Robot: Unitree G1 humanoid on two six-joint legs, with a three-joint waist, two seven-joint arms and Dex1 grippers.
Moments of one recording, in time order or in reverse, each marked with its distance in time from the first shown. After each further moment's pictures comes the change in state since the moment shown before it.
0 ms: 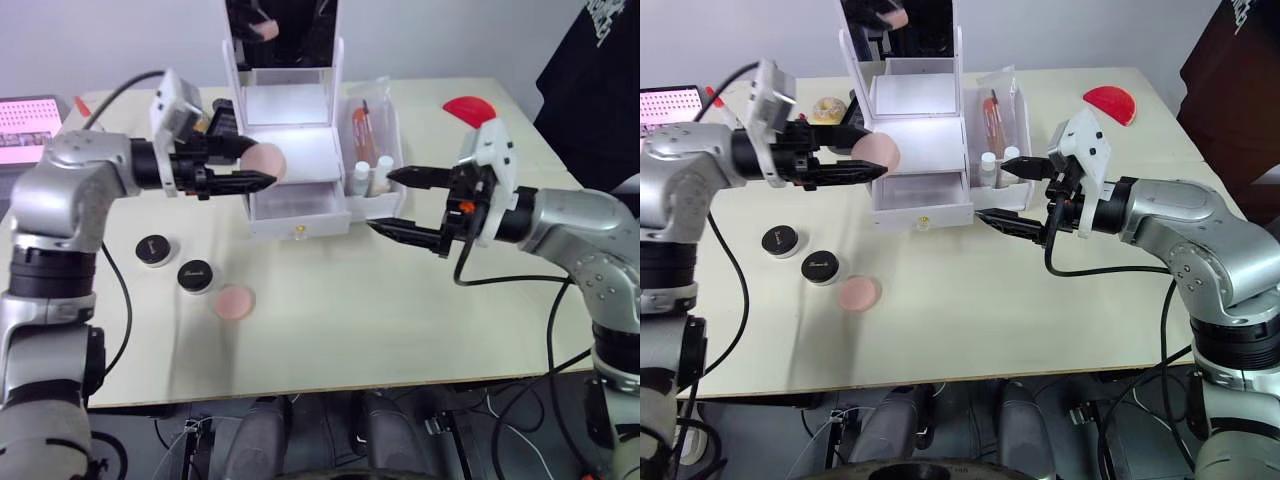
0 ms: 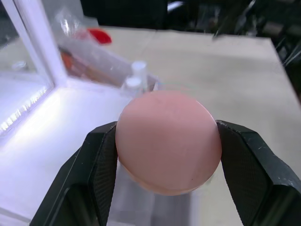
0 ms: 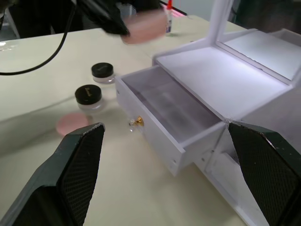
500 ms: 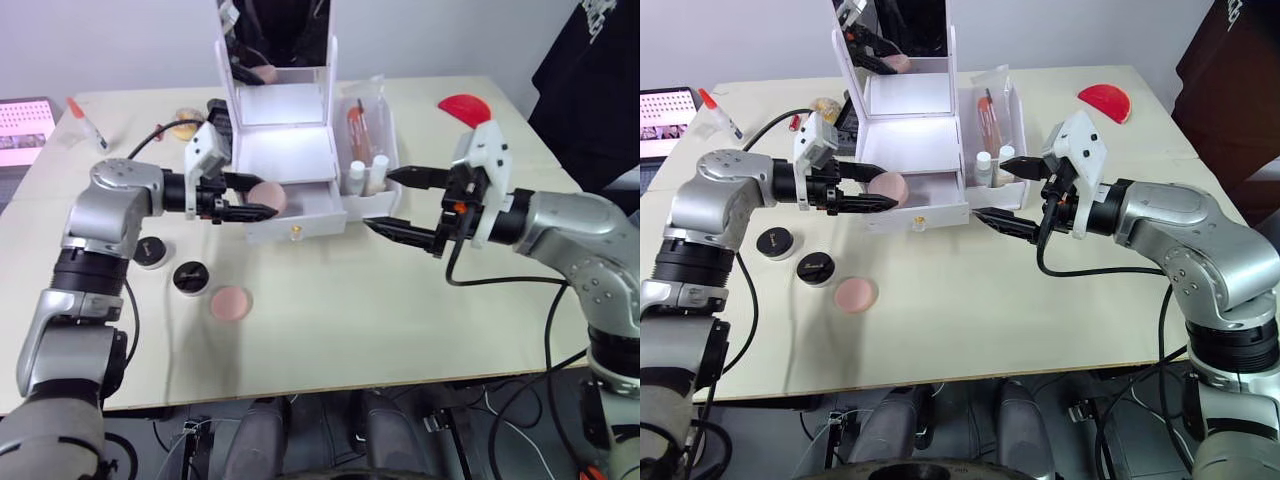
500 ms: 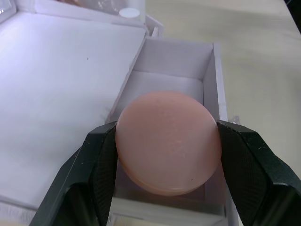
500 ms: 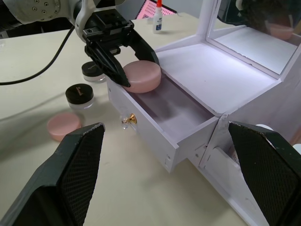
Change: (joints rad) left arm 0.003 -0.044 -0.052 0.166 0.137 -0.137 -0.066; right arm 0.006 0.016 0.001 -0.034 0.004 0.031 -0.056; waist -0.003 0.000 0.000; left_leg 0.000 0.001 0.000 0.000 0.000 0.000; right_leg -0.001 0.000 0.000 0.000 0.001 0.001
